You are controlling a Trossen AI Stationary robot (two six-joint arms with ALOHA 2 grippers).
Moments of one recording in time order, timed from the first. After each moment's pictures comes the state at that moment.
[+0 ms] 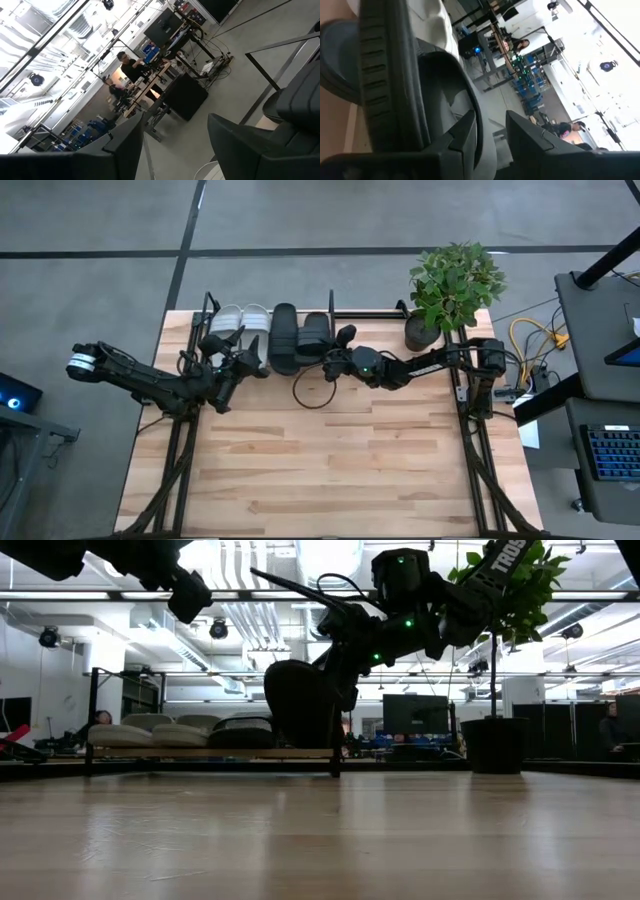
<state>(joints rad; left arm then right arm) -0.17 1.03 0.50 0.87 -1.40 1.08 -0.17 1.86 0.92 0.81 0.53 -0.97</state>
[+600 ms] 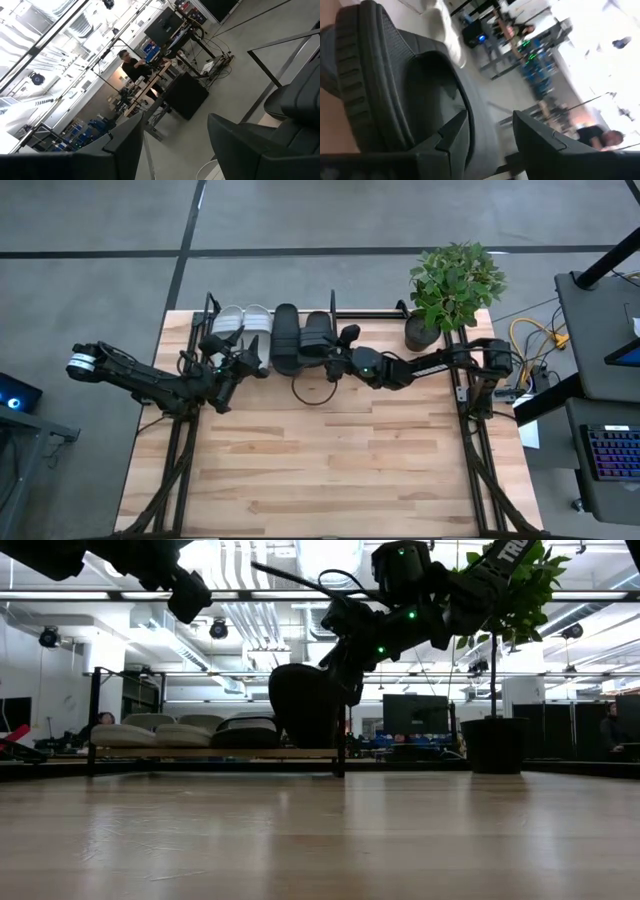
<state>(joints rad) -0.18 1.03 0.50 0.87 -1.41 1.08 -0.14 1.81 0.92 0.71 0.59 -0.87</state>
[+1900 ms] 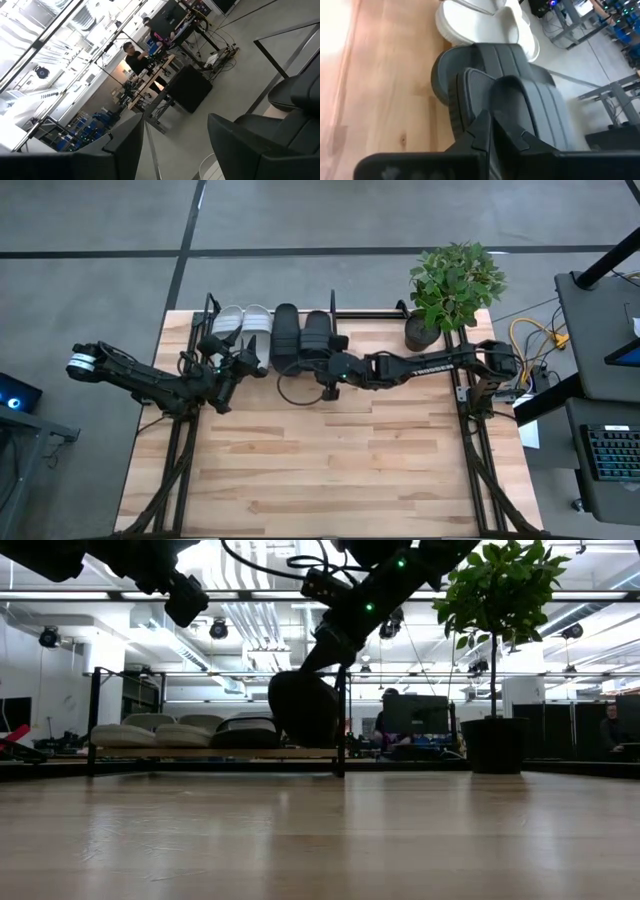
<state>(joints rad) -0.18 1.03 0.49 0.86 -1.46 1.08 -0.05 1.79 1.24 -0.06 0.44 -0.39</state>
